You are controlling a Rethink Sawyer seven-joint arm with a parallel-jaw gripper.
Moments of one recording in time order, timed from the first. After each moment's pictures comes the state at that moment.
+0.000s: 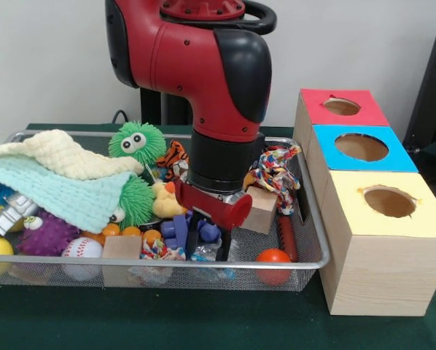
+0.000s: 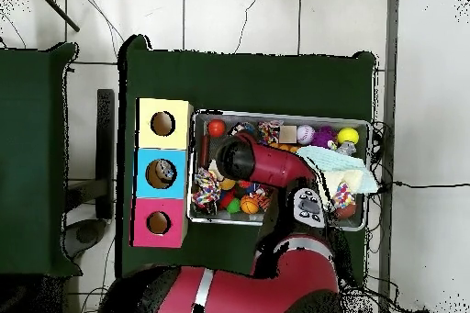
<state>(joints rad) -0.17 -0.33 -0.12 1.50 0.06 0.15 2.23</state>
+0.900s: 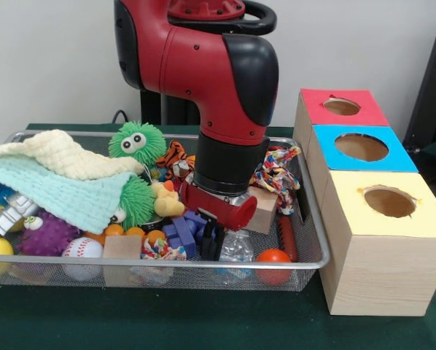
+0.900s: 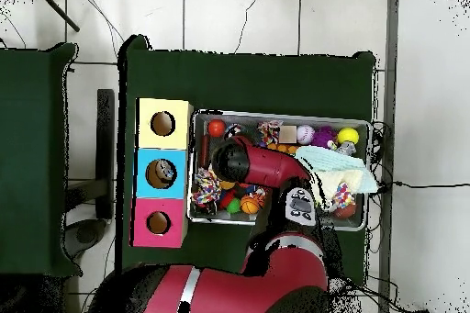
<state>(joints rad) -0.14 -0.32 -0.15 1.50 0.06 0.15 2.23</state>
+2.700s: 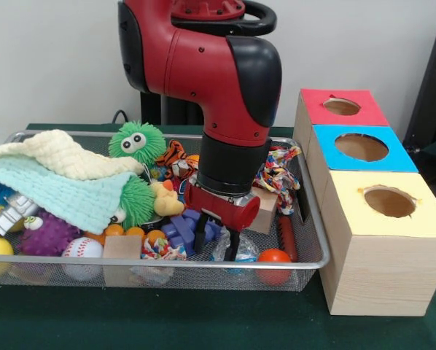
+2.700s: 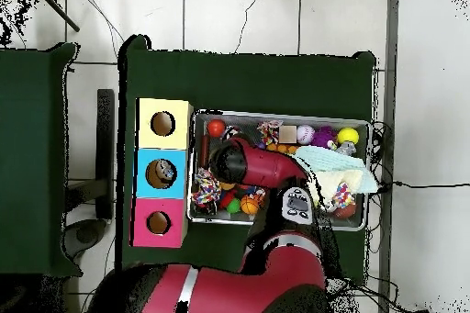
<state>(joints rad) -0.14 -0.31 -0.13 1.50 0.02 0.15 2.23</state>
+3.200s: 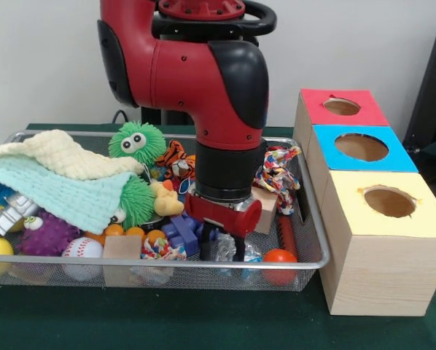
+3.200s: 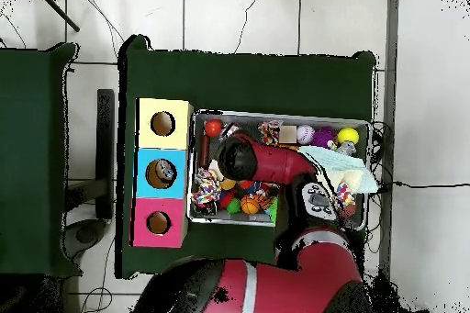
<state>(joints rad) -0.27 -0.34 0.03 1.50 -0.10 0.15 2.23</state>
